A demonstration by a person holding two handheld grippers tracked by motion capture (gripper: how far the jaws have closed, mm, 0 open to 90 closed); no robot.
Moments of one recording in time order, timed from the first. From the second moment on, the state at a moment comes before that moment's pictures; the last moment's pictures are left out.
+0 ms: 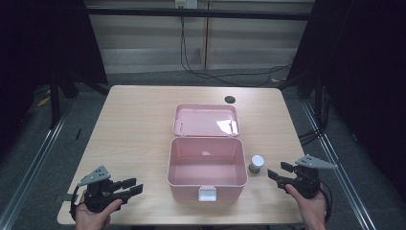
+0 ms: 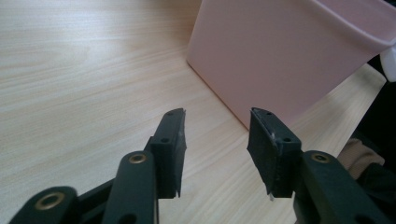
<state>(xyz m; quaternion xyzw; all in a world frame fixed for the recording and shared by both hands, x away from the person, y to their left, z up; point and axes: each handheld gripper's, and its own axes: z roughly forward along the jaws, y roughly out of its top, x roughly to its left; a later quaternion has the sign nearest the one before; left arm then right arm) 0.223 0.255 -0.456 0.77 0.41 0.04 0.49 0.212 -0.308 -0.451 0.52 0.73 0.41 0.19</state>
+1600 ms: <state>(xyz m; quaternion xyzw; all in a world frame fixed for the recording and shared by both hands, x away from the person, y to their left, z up) 0.223 0.252 -0.457 0.80 0.39 0.04 0.45 0.288 -0.267 -0.392 0.44 0.87 0.23 0.07</state>
